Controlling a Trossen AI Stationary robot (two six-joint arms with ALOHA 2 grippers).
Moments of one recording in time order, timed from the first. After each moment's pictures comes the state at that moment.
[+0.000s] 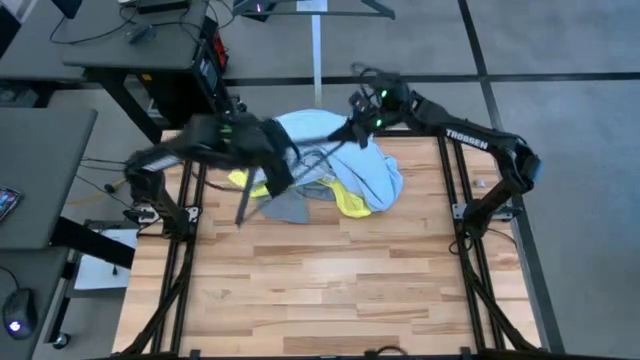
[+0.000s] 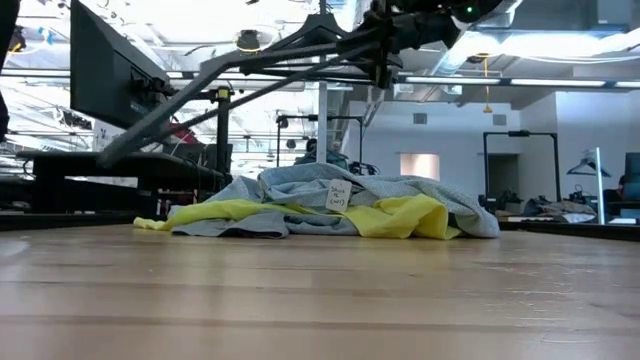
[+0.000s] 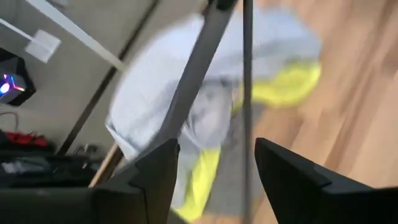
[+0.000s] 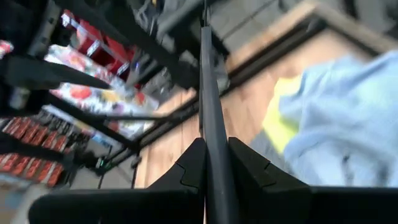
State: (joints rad) left arm 0.04 1.69 2.34 -1.57 -0.53 -0.30; right arm -0.63 1.58 1.46 -0.23 -0.74 0.39
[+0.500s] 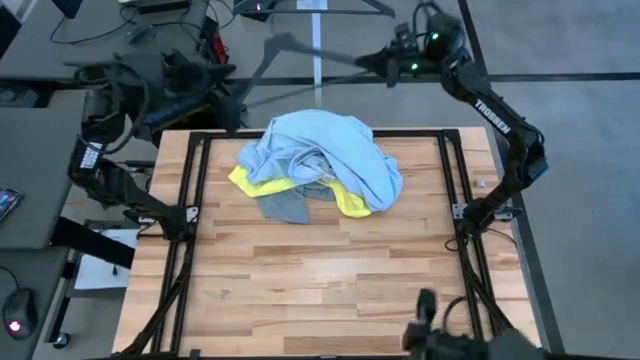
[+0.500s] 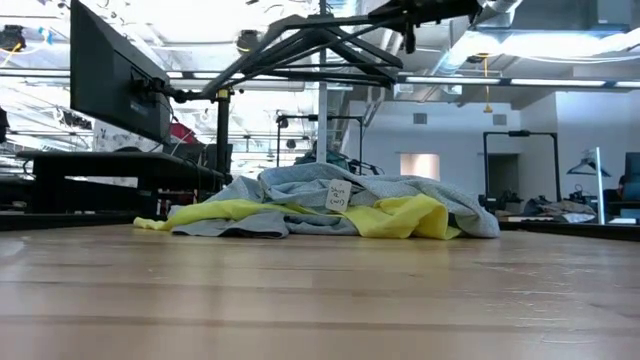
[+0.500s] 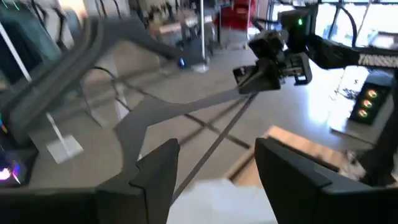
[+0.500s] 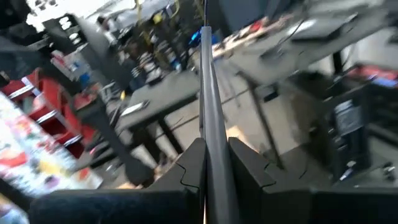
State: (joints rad) left arm 0.22 1.42 2.31 -1.04 -0.57 -0.03; right arm -0.92 1.58 1.75 -0.23 -0.74 0.33
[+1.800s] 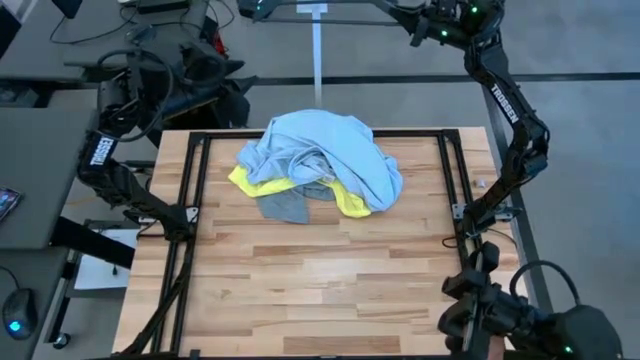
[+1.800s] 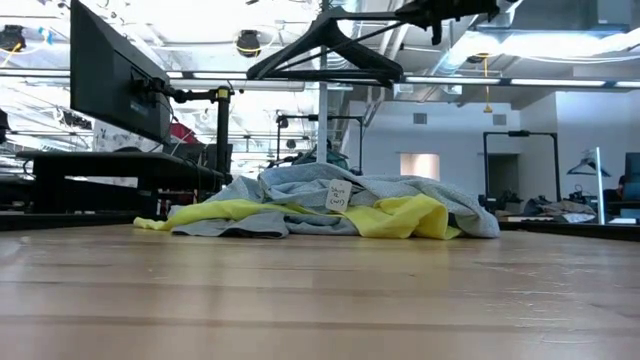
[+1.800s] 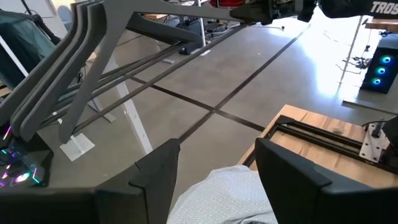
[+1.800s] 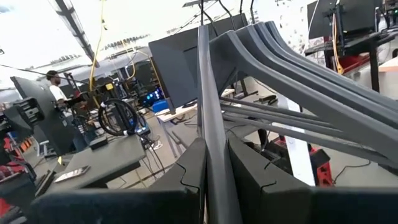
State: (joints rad) left arm 0.34 1.46 2.31 -1.09 -0.43 0.04; right arm -1.13 1.62 1.86 -0.08 -0.68 0.35
